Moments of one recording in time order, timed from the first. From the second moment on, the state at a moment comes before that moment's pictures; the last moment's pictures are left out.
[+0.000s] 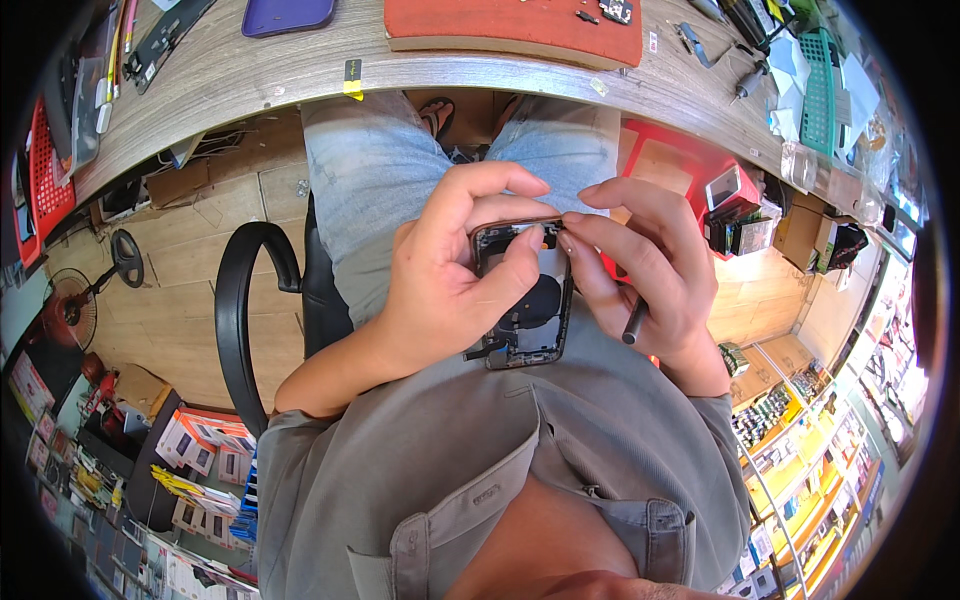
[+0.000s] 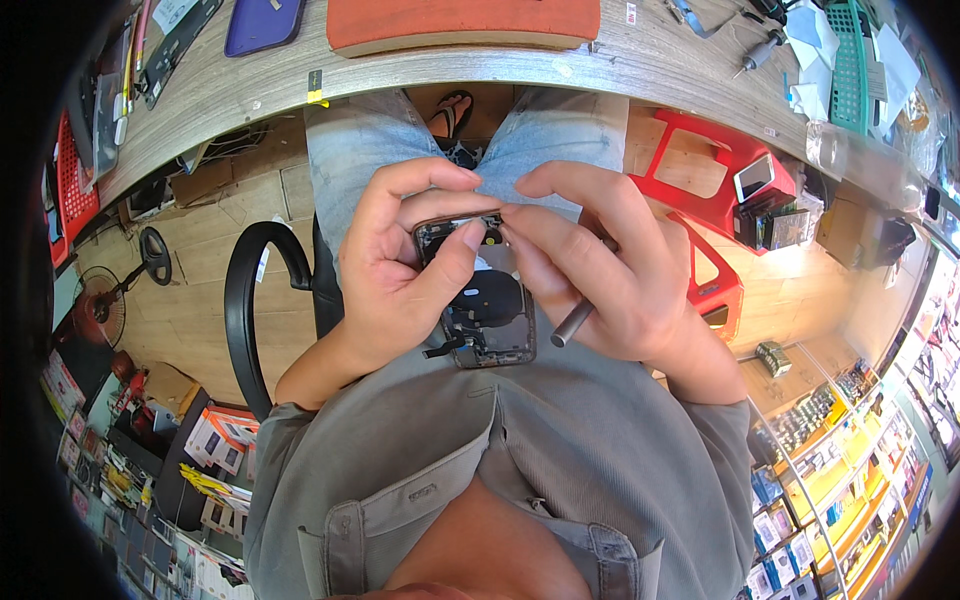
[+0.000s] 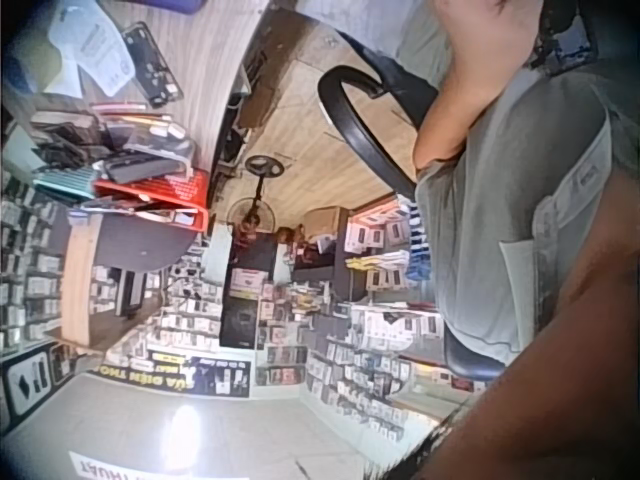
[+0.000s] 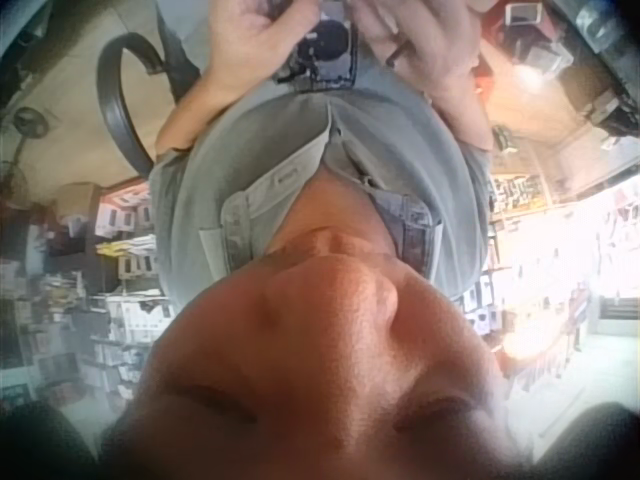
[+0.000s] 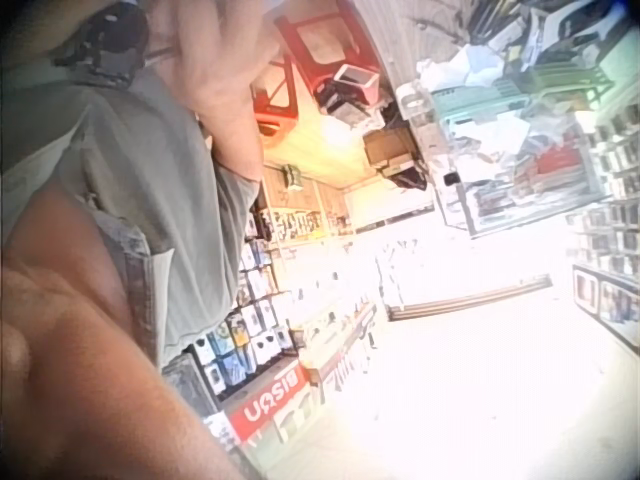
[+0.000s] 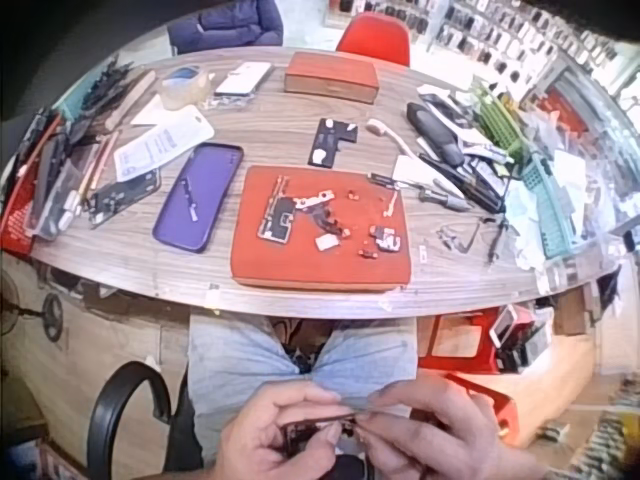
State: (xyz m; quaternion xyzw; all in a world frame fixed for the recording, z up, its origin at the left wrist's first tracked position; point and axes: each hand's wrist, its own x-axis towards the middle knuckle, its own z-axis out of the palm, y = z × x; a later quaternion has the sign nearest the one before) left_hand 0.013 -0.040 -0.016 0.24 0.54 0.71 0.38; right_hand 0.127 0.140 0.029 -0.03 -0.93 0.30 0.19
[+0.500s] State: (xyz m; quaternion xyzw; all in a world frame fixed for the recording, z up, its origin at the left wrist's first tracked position) left_hand 0.012 -0.041 -0.014 0.25 0.55 0.70 0.38; right_hand 0.118 0.144 0.049 -0.13 -0.86 0.49 0.06
